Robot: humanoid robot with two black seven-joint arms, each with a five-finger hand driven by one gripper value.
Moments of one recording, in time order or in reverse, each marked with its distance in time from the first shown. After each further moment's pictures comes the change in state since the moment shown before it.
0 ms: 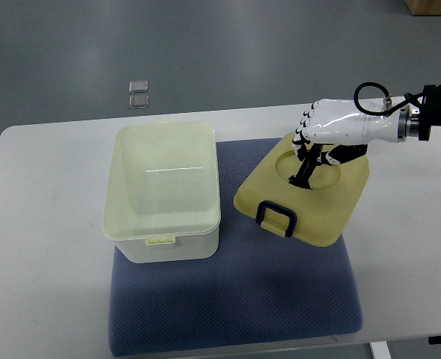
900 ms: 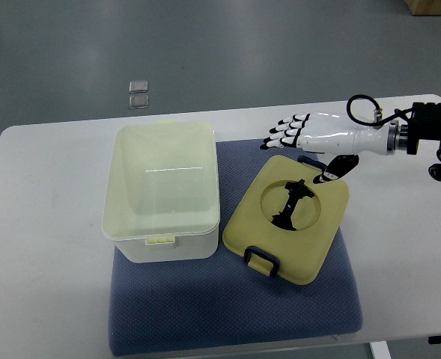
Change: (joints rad) left arm 0.014 0.000 0.000 0.007 0.000 0.000 -0.001; right arm -0.048 -0.035 0.090 -0.027 0.054 0.058 0.000
